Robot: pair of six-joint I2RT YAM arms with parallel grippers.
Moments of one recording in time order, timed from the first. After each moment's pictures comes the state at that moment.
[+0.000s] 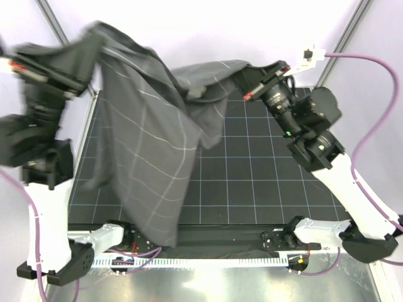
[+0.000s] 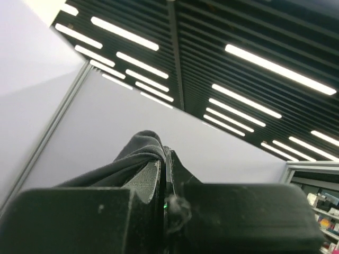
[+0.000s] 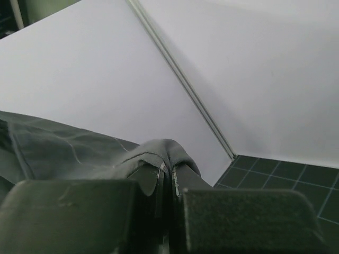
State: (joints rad) left arm -0.19 1.14 1.91 0.22 0.42 -1.31; right arm 0.71 1.18 1.56 0.06 0.07 0.61
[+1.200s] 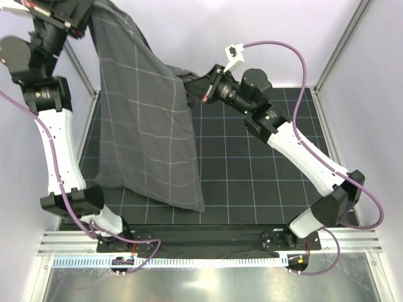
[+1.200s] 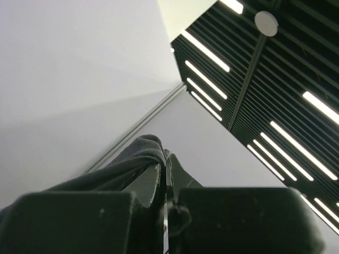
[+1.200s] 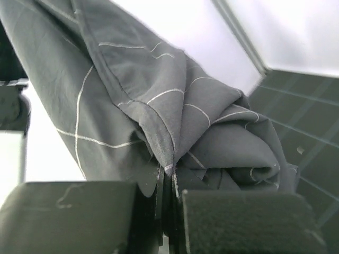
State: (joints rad) left arm 0.21 1.58 2.10 0.22 0.61 -1.53; right arm 0.66 1.53 1.61 0.04 -0.28 0.75
